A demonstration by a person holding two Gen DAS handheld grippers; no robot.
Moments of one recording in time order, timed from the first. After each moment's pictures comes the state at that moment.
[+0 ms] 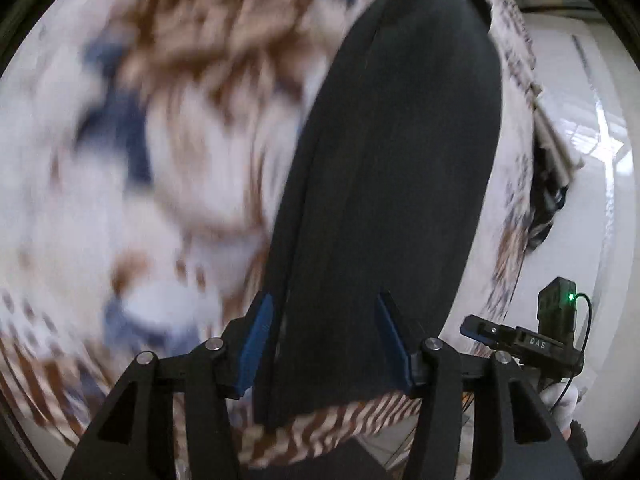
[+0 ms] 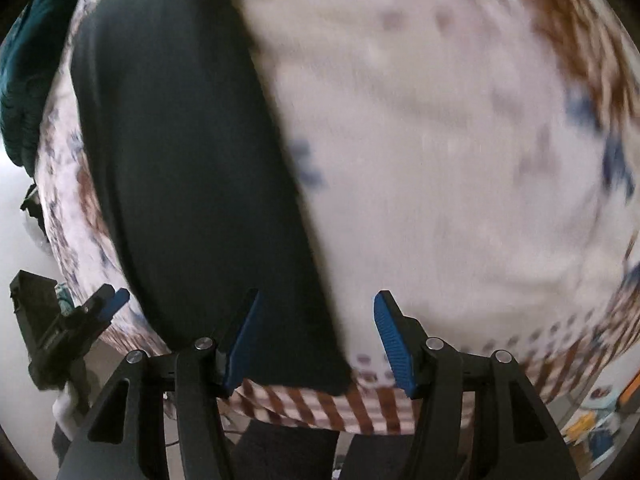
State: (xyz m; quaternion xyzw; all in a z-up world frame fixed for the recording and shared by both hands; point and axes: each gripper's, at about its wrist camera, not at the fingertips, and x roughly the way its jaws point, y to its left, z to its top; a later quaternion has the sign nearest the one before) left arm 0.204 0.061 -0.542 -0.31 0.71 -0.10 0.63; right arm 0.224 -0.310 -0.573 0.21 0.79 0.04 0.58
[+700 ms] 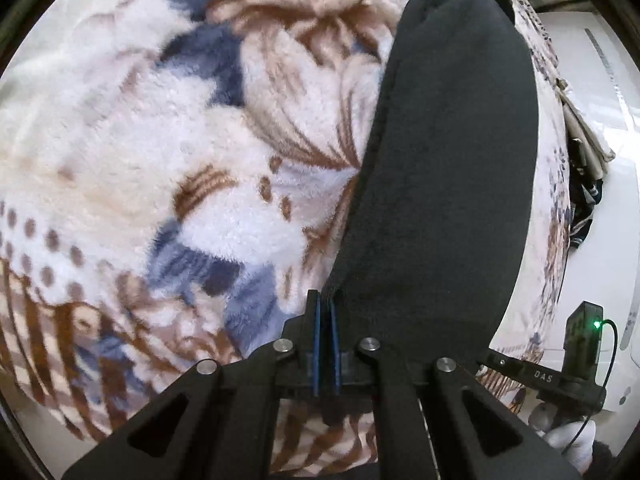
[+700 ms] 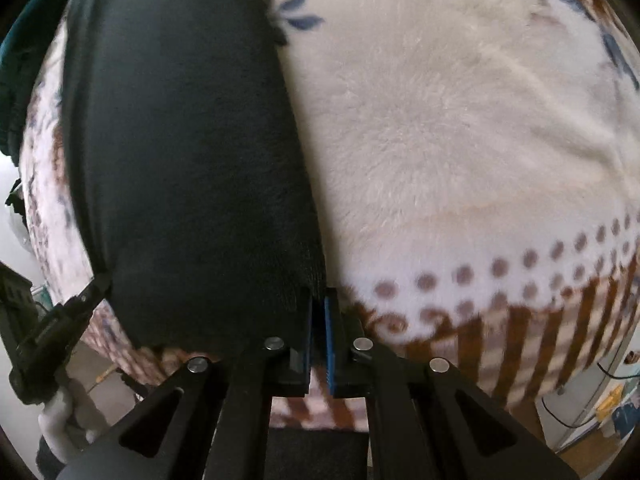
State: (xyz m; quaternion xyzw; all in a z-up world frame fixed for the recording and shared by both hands) left arm 0.167 0.077 -0.555 -0.25 0.69 -0.04 0.68; right arm 0.159 -0.221 -0.610 0.20 0.78 0.02 0.59
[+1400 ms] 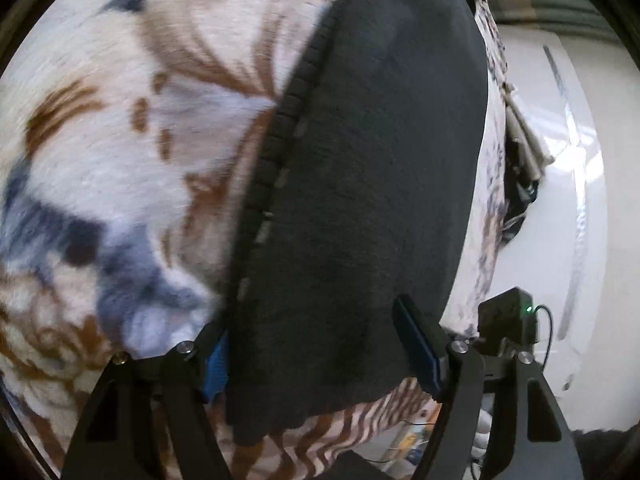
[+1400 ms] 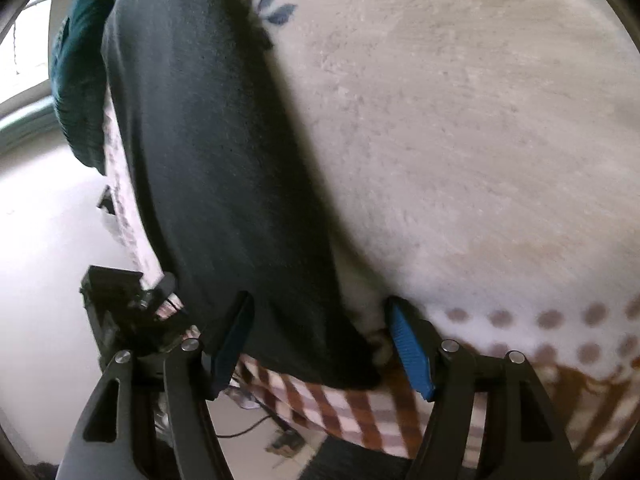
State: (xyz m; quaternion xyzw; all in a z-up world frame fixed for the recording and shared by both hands) left arm 0.160 0.054 -0.577 -0.37 0.65 -0.15 0.65; right arm 0.146 -0.237 -0.649 0.37 0.73 0.15 0.55
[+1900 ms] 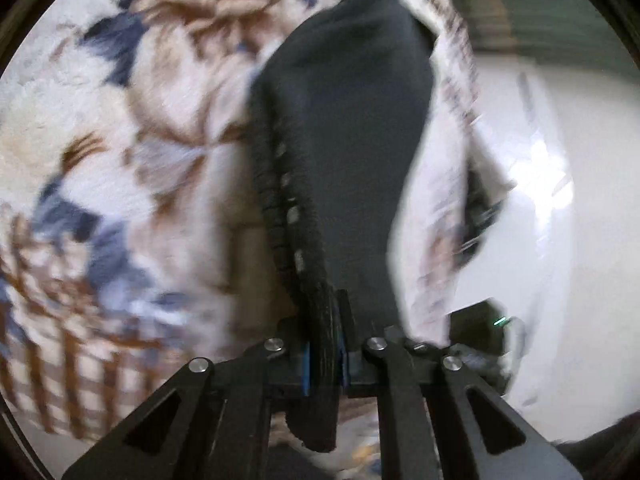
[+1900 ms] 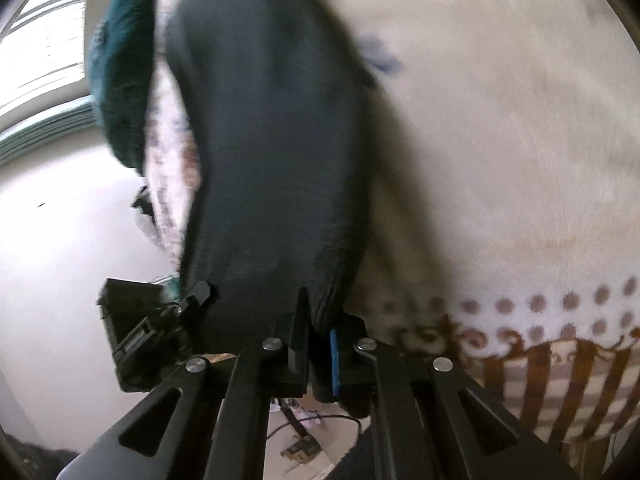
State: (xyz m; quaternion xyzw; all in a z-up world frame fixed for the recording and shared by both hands) left arm 0.161 0.050 -0.507 -0.46 0.59 -0.15 0.65; right arm 0.166 -0.258 -0.572 0.40 0.69 0.20 0.57
